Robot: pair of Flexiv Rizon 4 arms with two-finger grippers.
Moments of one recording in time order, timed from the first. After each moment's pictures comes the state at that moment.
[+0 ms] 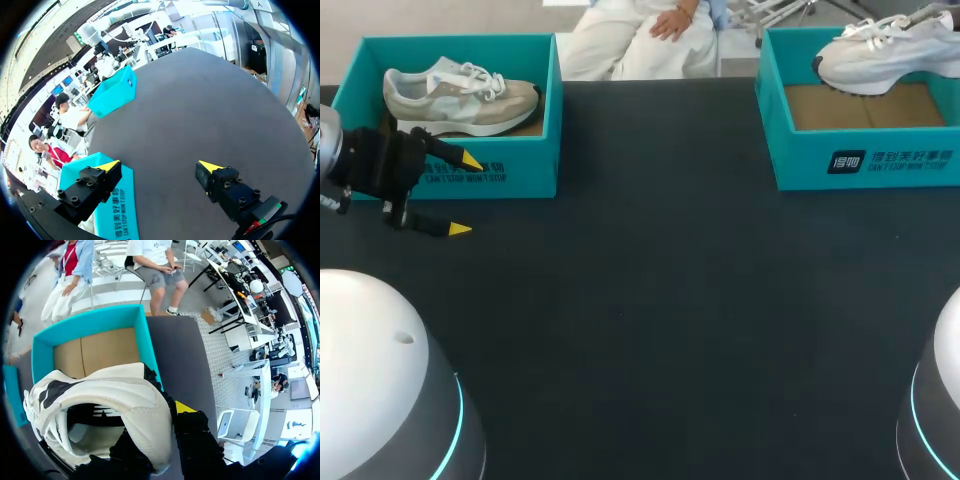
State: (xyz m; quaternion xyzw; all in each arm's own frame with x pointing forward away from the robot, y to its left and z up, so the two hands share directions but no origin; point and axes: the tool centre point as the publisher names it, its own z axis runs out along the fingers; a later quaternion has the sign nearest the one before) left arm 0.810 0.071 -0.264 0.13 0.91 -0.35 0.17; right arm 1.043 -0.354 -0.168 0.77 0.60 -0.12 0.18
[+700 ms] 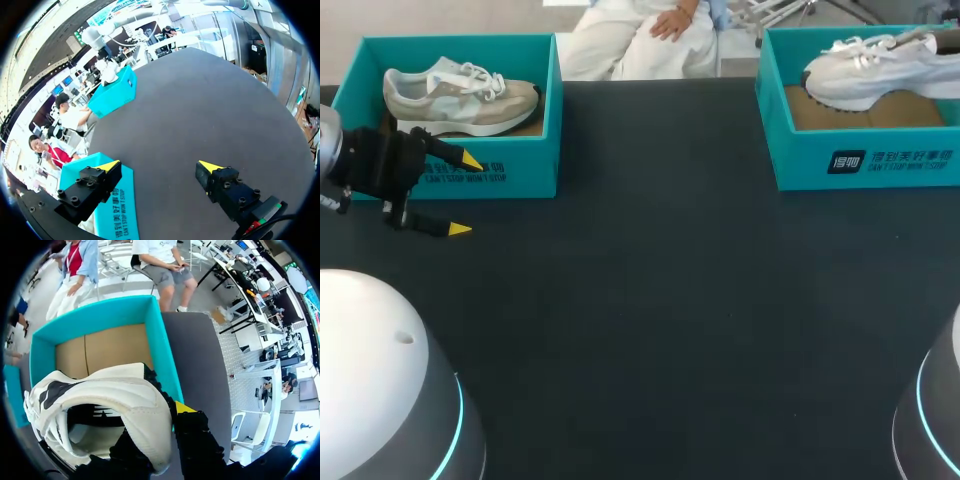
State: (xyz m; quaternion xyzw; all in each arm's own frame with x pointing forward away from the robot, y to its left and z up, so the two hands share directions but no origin) left arm 0.810 0.071 -0.264 0.13 0.91 -0.35 0.17; right arm 1.047 -0.346 -0.227 0.78 0.61 -0.08 0.15
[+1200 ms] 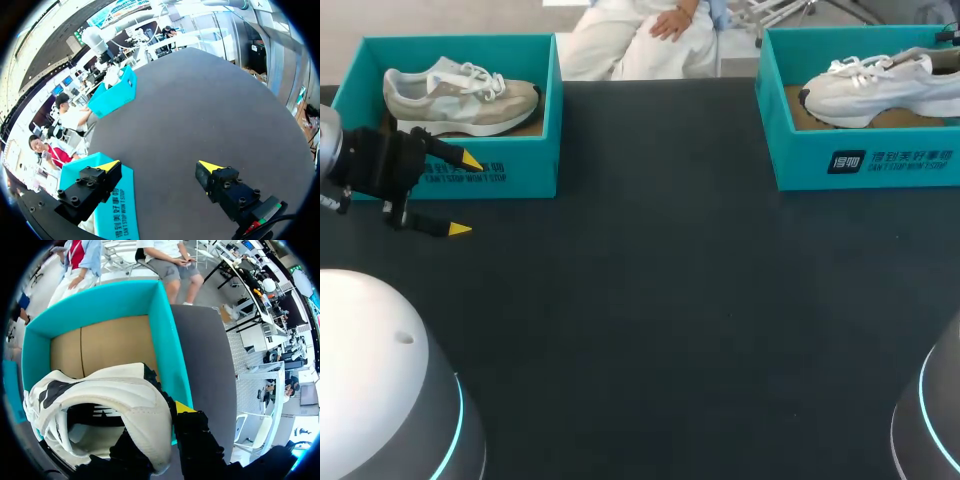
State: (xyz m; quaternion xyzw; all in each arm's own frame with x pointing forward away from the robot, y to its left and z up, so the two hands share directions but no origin) left arm 0.810 0.071 -0.264 0.13 0.91 -0.35 0.17; right arm 1.053 -0.351 -0.265 0.76 0.63 -0.08 0.13
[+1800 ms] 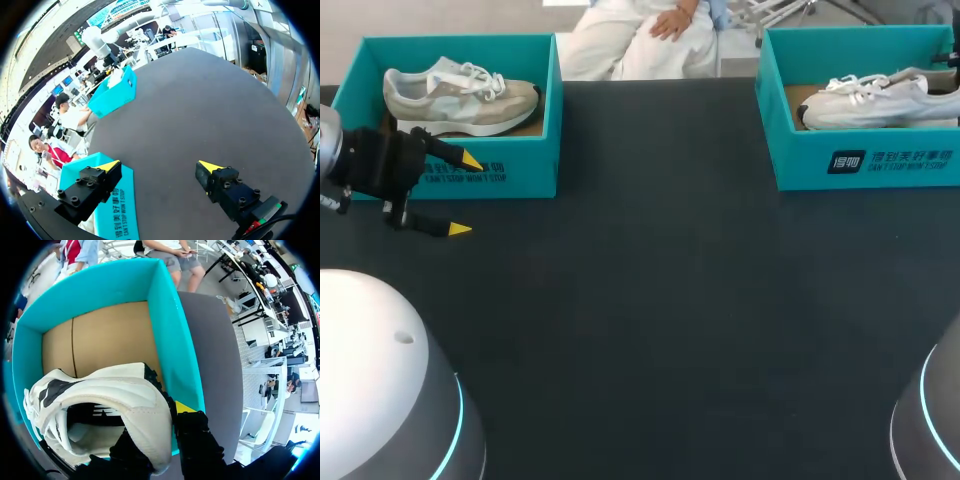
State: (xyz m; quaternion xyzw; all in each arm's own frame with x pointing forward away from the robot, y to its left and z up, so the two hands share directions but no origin) left arm 0.810 0.071 -0.264 0.13 0.91 -0.35 0.17; right arm 1.040 -0.353 -0.301 0.77 0.62 -0.10 0.11
